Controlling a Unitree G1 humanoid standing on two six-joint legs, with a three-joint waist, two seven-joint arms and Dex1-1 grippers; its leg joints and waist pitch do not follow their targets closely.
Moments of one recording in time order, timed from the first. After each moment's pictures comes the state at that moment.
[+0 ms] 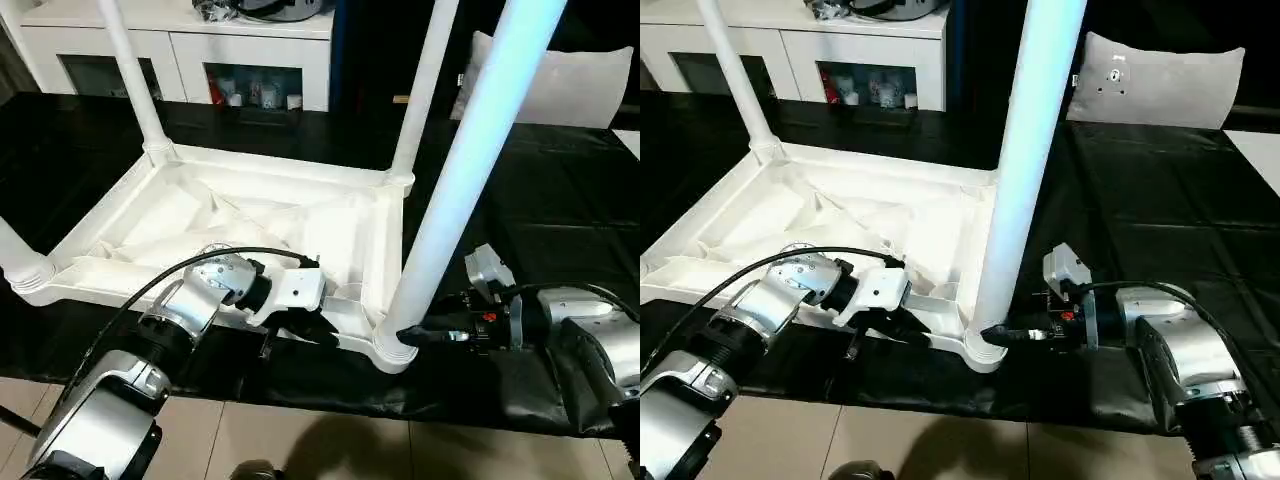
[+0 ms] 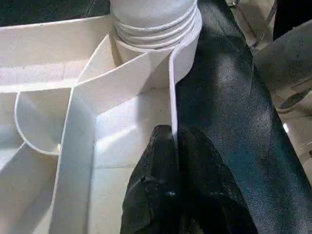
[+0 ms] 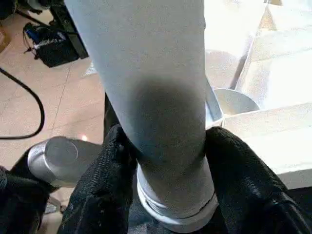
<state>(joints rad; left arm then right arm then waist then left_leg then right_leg) -0.68 0.34 -0.43 0.69 0.06 -0.18 -1.42 -0.28 -0.60 0.11 0.13 0.37 0.39 1.34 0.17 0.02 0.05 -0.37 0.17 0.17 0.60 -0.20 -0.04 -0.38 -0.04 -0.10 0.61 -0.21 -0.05</state>
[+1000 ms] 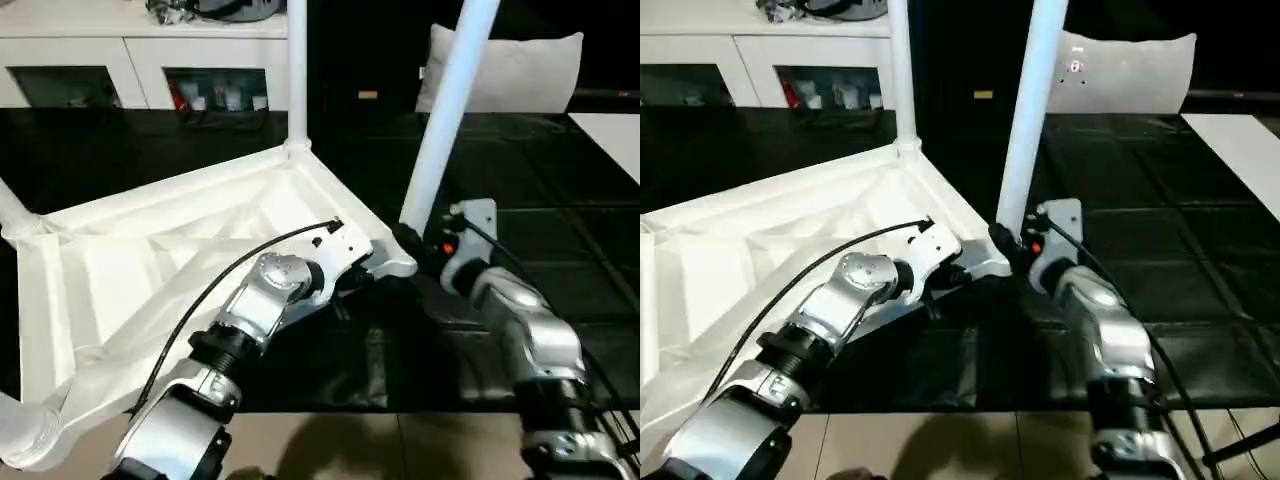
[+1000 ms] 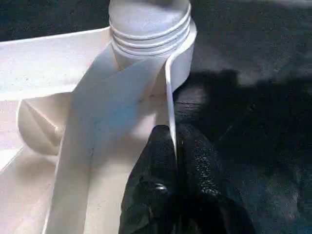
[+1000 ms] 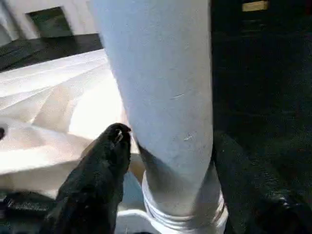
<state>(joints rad) -0.68 0.07 -0.31 0.65 0.17 0.23 -0.78 -0.37 -0.23 -0.11 0.25 0.25 0.39 0.55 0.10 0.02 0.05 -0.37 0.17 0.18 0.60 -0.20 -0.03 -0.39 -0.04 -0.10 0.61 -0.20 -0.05</state>
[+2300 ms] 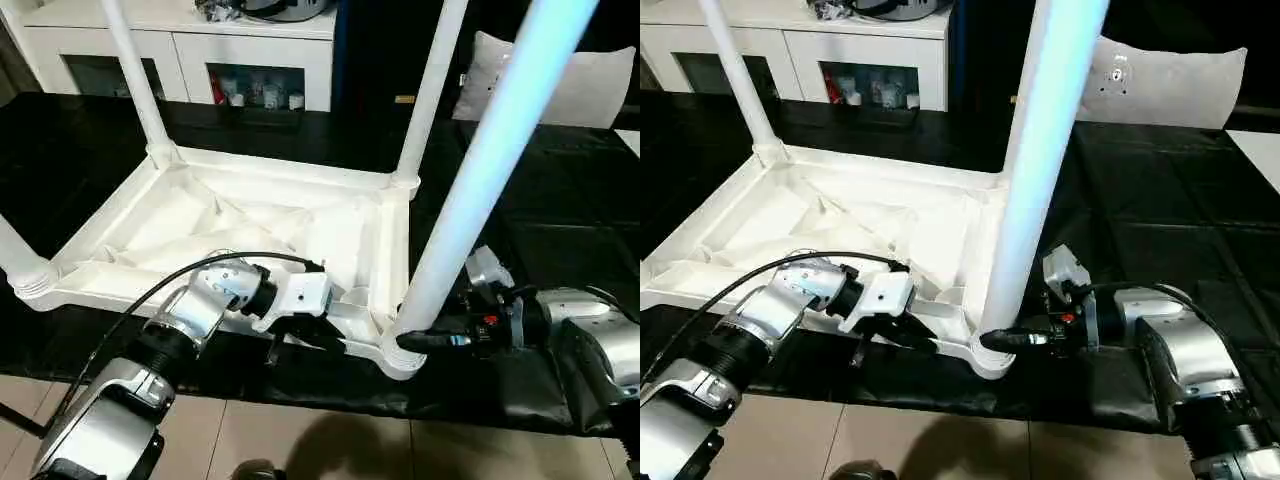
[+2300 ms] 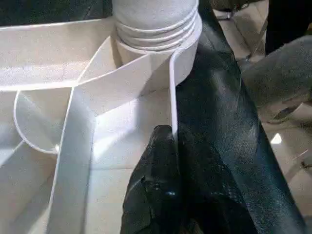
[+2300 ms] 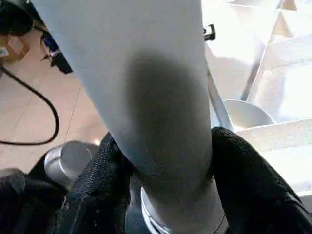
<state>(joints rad) -0.65 0.33 -0.42 0.62 0.04 -0.10 -1.41 -0.30 -0.60 0.11 0.14 0.40 0.43 1.37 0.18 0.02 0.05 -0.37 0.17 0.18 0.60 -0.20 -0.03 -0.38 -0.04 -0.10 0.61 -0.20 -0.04</state>
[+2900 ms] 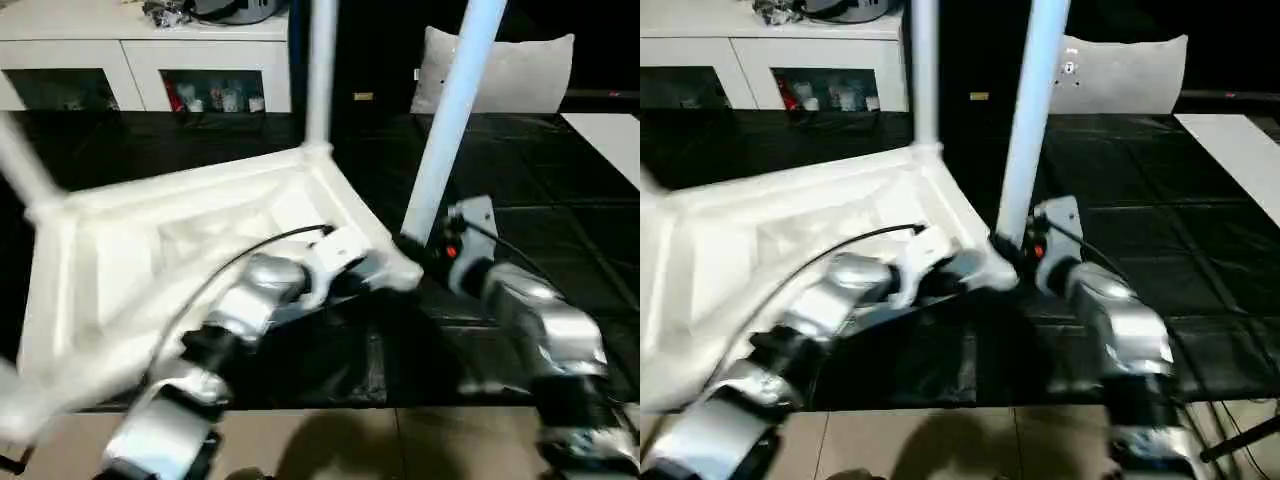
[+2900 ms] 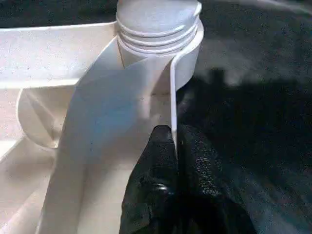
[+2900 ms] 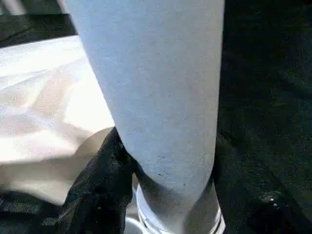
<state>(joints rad) -0.68 0.04 -0.30 0.64 0.14 0.30 -0.76 -0.43 -0.20 -0.07 0.23 0.20 0.51 0.45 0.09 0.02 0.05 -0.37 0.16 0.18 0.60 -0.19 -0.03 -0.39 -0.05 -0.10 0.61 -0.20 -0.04</state>
